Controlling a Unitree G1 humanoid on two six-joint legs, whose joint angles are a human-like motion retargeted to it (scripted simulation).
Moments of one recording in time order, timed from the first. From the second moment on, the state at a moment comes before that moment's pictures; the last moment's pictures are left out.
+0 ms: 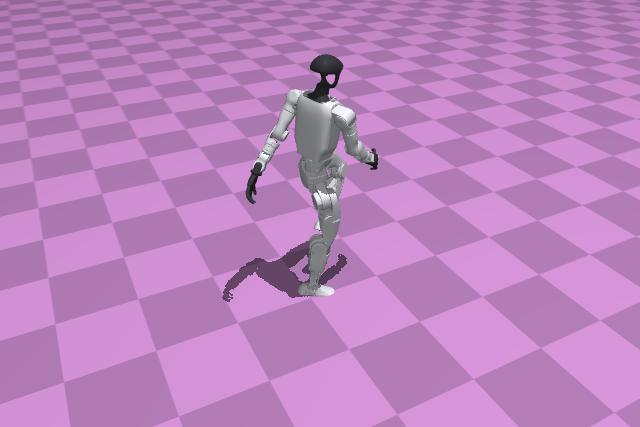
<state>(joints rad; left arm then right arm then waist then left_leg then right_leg) 0.45 0.13 0.37 1.70 0.02 0.08 -0.13 -0.44 -0.11 0.25 0.98 -0.10 -0.13 0.01 0.43 -0.18 0.28 -0.80 0.46 0.61 1.70 0.07 -0.01 0.05 -0.21 -0.27 0.10 0.06 0.04</state>
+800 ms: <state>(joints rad) -0.07 0.18 -0.05 1.21 0.23 -0.05 -0.20 0.19 -0.24 0.00 1.70 -0.05 0.03 0.02 -0.02 -0.06 -0.01 0.01 0.02 0.58 0.20 0.03 0.01 -0.01 0.01 -0.40 0.38 0.34 0.26</state>
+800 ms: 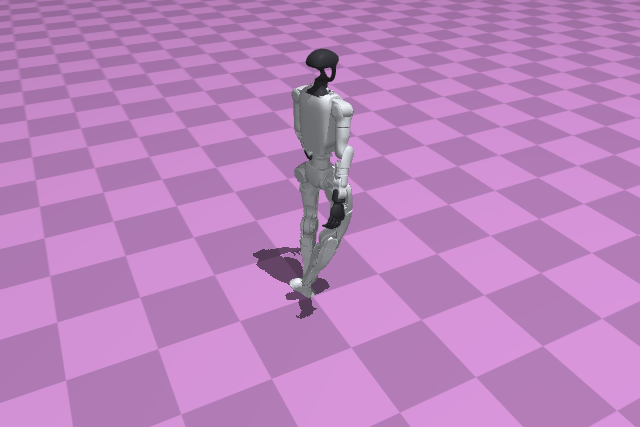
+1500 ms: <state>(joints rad) 0.24 0.14 0.14 1.56 0.04 0.05 -0.19 -0.02 -0.14 0.20 1.47 -0.33 -0.08 0.08 0.18 -0.13 -0.08 -0.15 -0.14 0.37 0.46 0.00 -0.02 0.15 -0.13 -0.49 0.14 0.08 0.26</state>
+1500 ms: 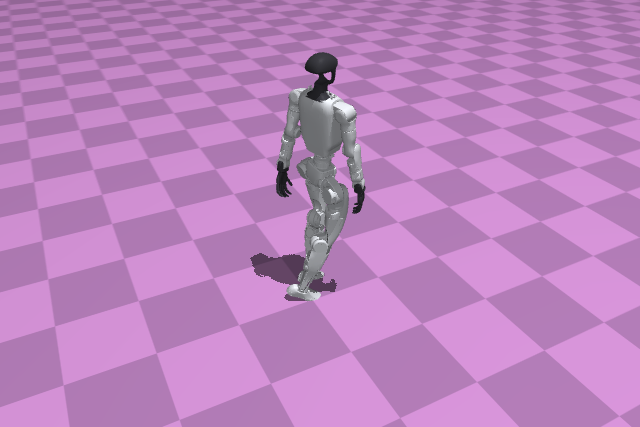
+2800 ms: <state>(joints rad) 0.20 0.18 0.16 1.40 0.23 0.05 -0.23 -0.04 -0.17 0.17 1.69 -0.40 0.04 0.14 0.18 -0.10 -0.08 0.08 -0.09 0.61 0.20 -0.22 0.05 0.13 -0.19 -0.65 0.23 0.16 0.23</state>
